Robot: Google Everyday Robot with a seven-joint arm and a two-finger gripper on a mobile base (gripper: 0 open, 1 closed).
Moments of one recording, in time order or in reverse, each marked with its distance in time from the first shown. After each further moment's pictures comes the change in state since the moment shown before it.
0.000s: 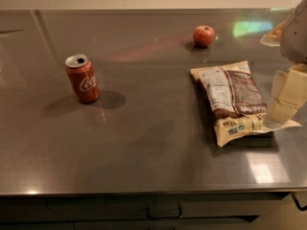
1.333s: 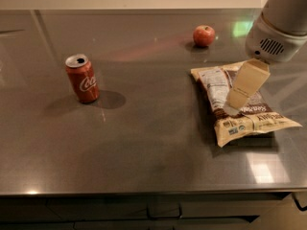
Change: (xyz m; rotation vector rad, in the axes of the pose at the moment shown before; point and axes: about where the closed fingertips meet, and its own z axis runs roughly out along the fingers) arm -0.014 -0.027 0.050 -0.066 0.079 0.311
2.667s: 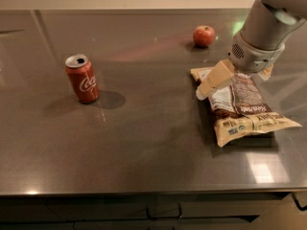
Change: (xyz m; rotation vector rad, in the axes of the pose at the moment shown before) arm -0.012 -0.031 0.060 0.018 0.044 0.634
